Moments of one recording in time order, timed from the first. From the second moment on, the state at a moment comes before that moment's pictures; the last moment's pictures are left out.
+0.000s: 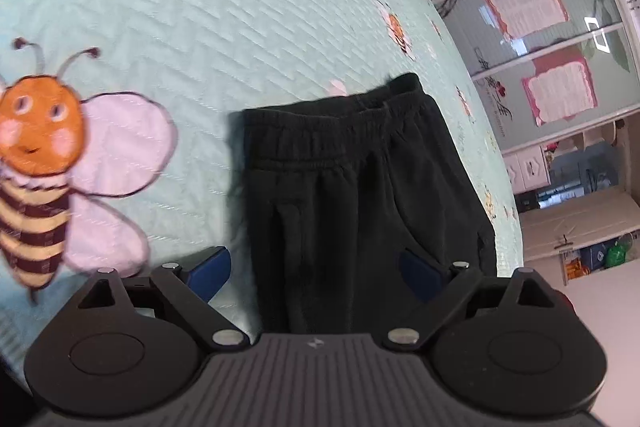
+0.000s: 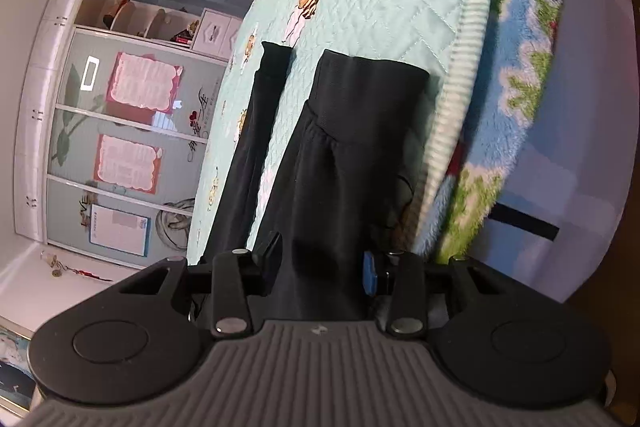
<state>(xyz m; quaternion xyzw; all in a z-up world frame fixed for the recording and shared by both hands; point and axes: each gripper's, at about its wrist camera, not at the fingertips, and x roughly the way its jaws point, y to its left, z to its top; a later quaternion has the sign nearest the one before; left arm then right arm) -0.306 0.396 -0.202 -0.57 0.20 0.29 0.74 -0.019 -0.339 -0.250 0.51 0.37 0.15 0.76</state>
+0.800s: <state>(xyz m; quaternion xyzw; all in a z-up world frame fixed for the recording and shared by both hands) -0.276 0.388 -0.205 -0.53 0.24 0.28 0.77 -0.024 -0.327 -0.240 0.48 0.36 0.14 0.79</state>
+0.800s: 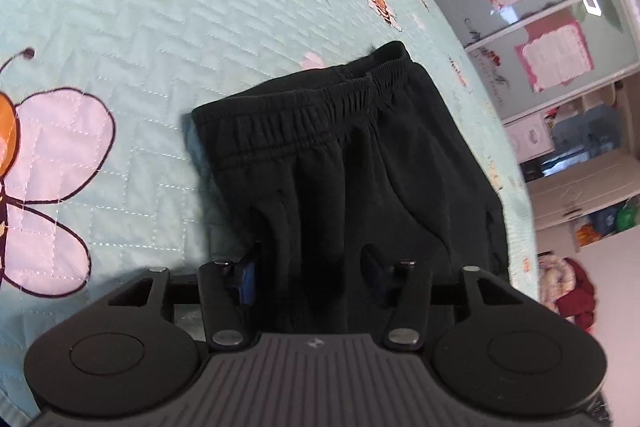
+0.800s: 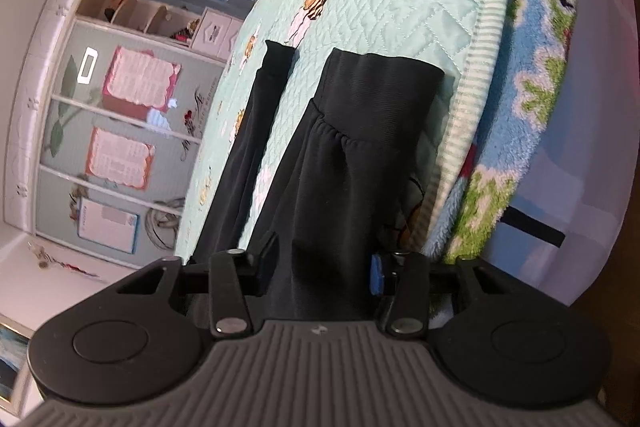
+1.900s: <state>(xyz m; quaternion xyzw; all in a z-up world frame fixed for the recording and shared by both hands) -0.299 0.380 -0.196 -0.53 0.23 0.29 0.76 -0.021 -0.317 -0.215 0.48 0.36 0.14 0.79</state>
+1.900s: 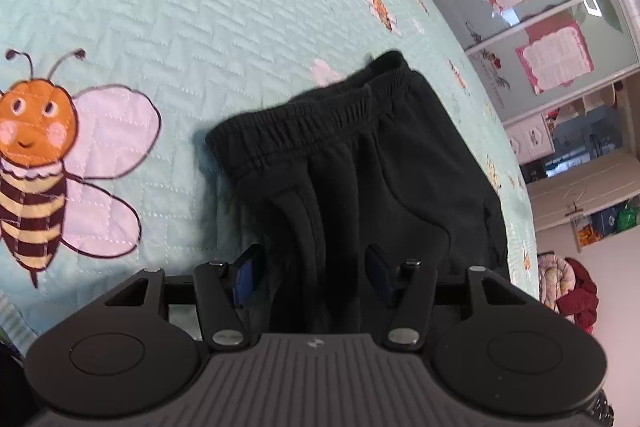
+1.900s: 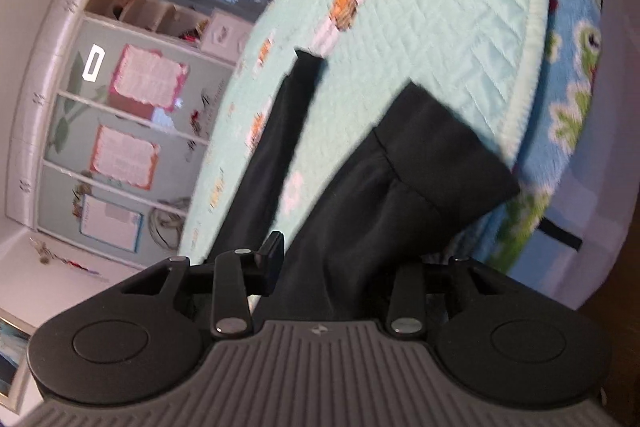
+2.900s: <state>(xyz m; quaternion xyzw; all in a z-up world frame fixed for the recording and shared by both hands) -0.200 0.422 -0.079 -0.48 0.13 0.25 0.83 0.115 -0.249 -0.096 0.47 0.30 0.19 0.81</state>
